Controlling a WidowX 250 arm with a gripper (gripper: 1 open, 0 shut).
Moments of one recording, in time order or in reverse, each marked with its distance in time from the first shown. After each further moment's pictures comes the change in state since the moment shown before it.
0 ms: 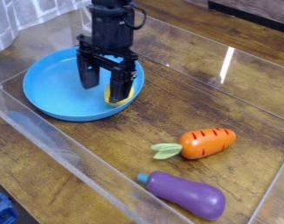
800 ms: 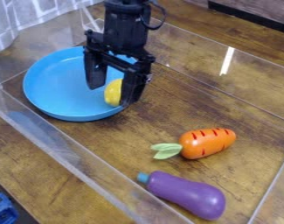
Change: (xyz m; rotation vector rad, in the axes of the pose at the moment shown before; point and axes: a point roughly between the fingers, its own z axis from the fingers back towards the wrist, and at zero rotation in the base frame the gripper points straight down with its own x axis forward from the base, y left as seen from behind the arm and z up) arm -0.012 -0.026 0.014 0.070 0.022 0.047
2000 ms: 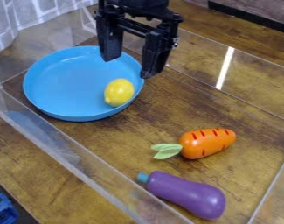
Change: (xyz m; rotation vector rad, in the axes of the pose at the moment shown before) arm -0.008 -0.035 0.058 -0.001 -0.094 0.006
